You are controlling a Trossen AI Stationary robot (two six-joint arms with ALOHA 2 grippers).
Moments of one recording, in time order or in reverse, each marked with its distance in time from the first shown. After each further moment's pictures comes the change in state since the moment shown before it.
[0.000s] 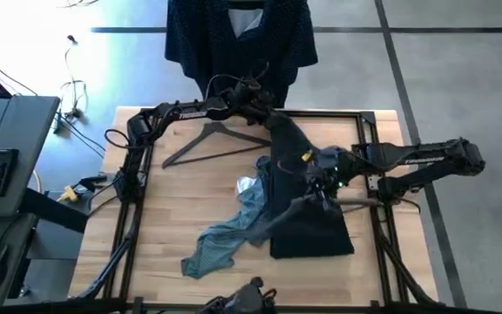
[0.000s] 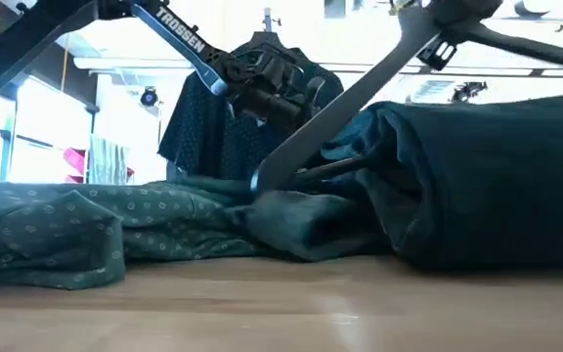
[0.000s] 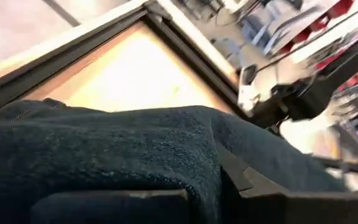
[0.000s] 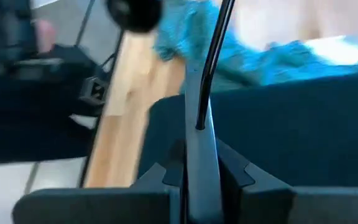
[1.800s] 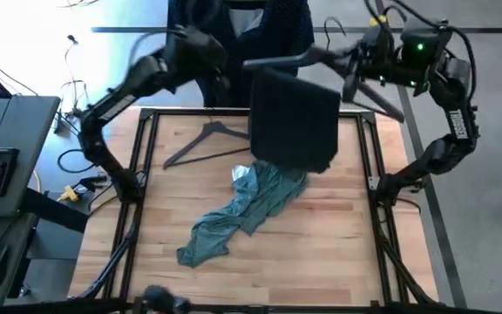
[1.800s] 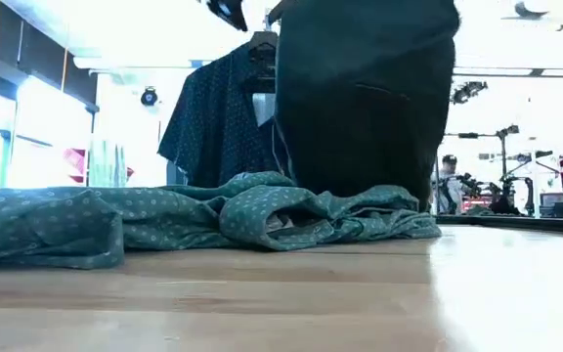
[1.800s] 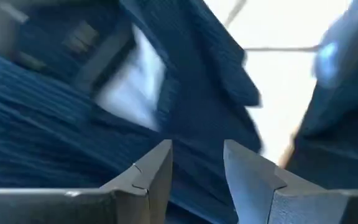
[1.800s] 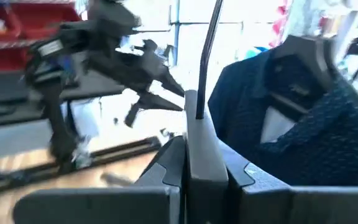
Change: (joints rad) left arm -0.032 -0.508 0.420 -0.745 -0.943 0.940; right arm -0.608 0.350 1.344 -0.369 0.350 -0.282
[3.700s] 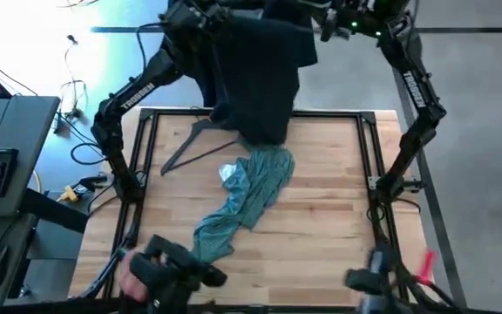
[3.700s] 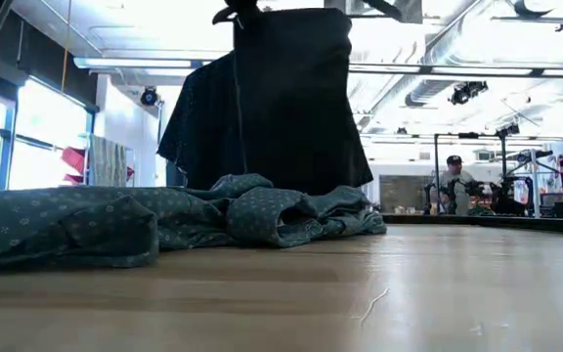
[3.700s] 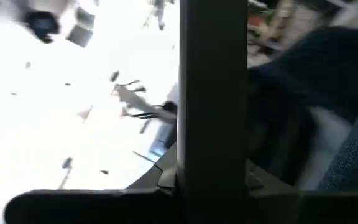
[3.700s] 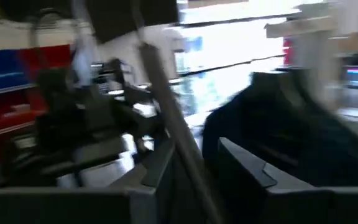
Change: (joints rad) left arm 0.171 0.173 0.000 0.820 -0.019 0.753; right arm -0.384 0.229 0.001 0.435 -0.406 0.178
